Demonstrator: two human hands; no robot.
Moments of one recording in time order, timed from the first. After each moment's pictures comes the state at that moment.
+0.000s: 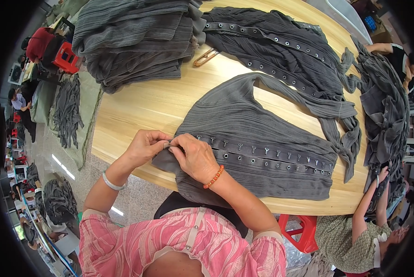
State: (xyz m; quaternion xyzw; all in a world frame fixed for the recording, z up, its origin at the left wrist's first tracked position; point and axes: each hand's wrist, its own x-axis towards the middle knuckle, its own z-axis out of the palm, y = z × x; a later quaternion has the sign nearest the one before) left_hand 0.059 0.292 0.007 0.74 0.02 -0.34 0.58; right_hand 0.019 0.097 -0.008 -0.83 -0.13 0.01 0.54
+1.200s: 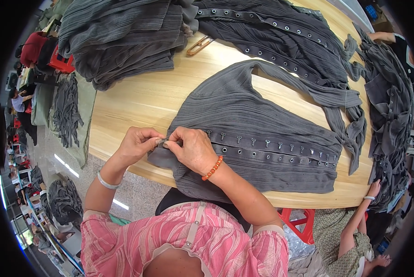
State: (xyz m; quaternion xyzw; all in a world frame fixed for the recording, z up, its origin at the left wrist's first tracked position) left_hand 0.060 0.301 0.008 0.72 -0.03 -0.34 0.60; right_hand 0.027 0.092 -0.013 -0.81 -0.07 0.10 0.57
